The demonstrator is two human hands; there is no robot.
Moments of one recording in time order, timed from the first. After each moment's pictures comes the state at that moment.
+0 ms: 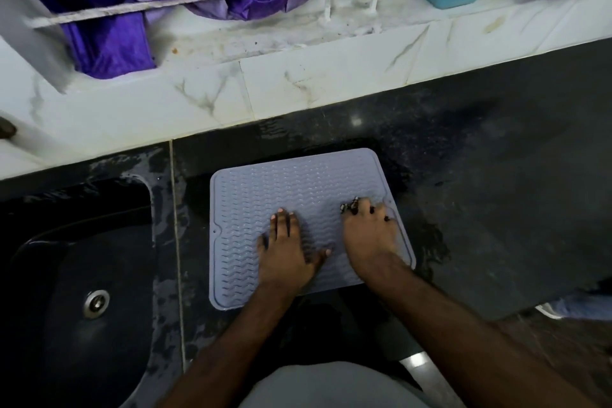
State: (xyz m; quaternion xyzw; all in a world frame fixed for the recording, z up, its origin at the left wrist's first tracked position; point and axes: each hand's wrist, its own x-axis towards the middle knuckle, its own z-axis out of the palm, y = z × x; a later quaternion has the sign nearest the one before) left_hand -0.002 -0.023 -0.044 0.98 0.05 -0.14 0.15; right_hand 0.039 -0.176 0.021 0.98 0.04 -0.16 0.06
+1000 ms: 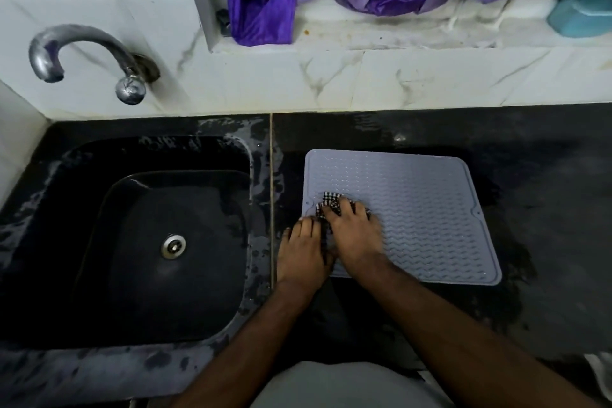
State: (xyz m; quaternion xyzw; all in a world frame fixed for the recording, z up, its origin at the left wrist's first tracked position) left_hand -0.077 0.098 -0.039 0.99 0.07 -0.04 0.12; right_hand -0.008 -0.005 -0.008 0.97 0.22 -0.10 0.03
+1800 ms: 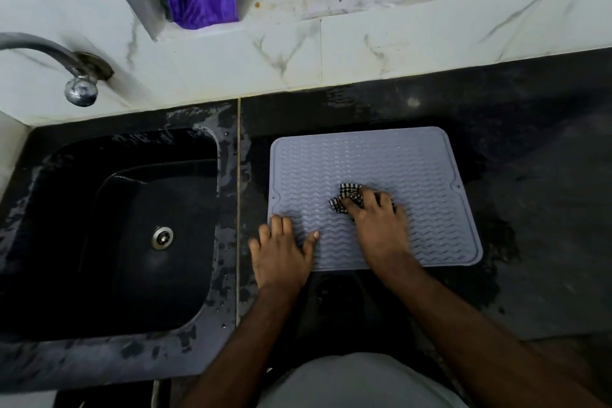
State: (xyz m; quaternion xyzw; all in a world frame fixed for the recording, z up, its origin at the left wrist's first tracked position) left_hand -0.078 0.043 -0.038 0.97 0.21 -0.08 0.00; right_hand 0.013 -0.117 -0.018 0.98 0.19 -0.08 0.03
